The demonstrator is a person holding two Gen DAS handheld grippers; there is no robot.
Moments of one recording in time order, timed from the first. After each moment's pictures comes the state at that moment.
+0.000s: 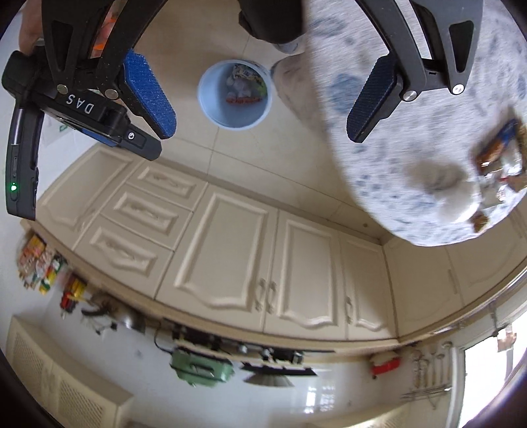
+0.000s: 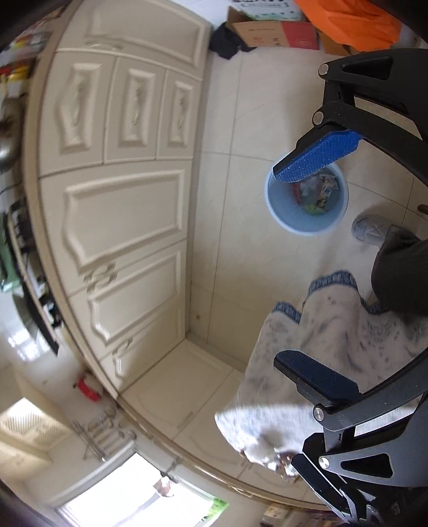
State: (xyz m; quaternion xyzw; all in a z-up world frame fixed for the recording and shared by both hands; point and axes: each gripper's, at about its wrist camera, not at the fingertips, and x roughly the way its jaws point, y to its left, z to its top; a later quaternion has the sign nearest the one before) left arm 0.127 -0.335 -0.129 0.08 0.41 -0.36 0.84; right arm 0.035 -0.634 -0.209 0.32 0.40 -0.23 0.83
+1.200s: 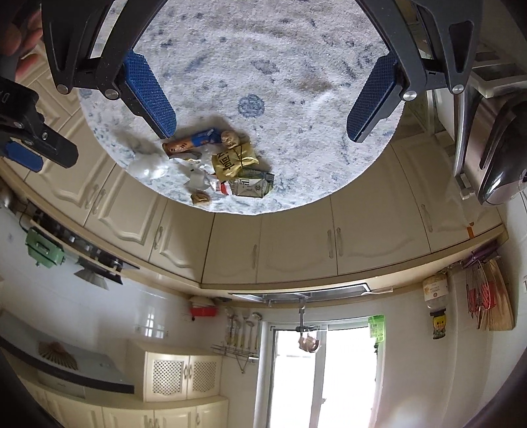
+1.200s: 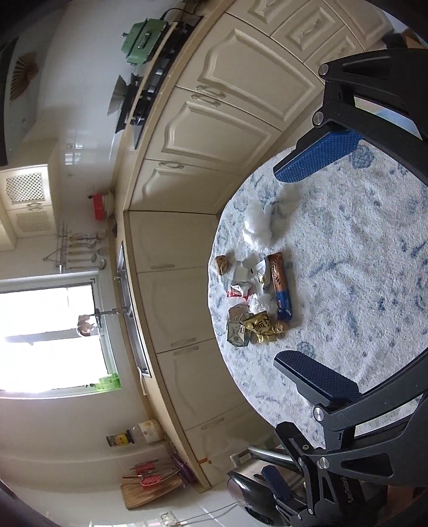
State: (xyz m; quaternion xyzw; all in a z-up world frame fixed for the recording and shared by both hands) left arm 0.072 -0.022 -0.062 -0.02 0.32 -0.07 0.94; right arm 0.169 -0.318 -0.082 0.06 0.35 0.01 0.93
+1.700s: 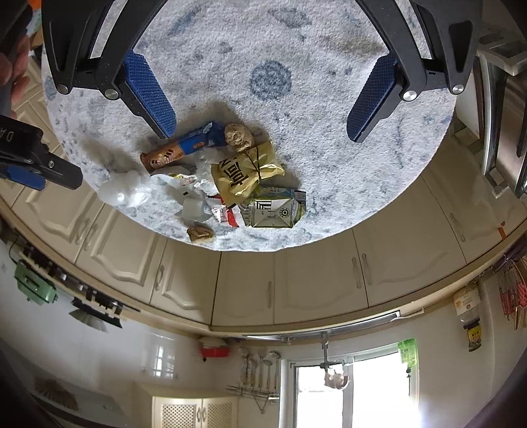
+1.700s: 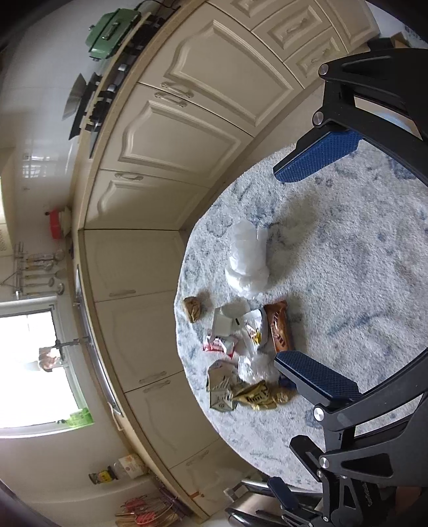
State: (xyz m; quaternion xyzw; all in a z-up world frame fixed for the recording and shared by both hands) left arm 0.227 -0.080 -0.142 0.01 0.39 -0.09 0.92; right arm 0.268 -0.366 -0.170 0.07 0.44 -0.02 0.90
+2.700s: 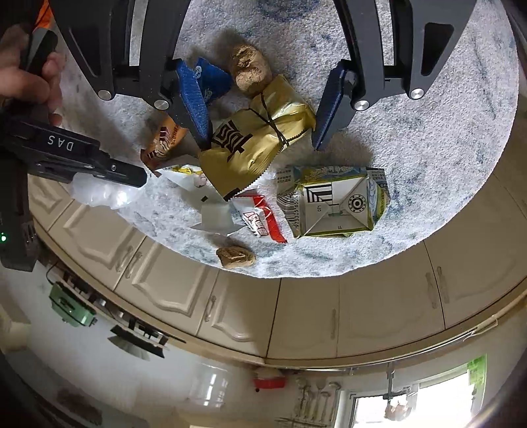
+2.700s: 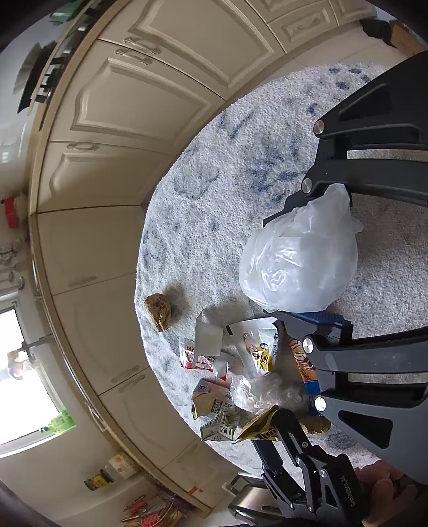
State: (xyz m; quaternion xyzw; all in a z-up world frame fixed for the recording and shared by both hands) left arm 0.381 -0.104 -0.218 0.00 0.44 -0.23 0.87; right arm 0.335 -0.371 -0.244 0.12 0.50 0.03 0.86
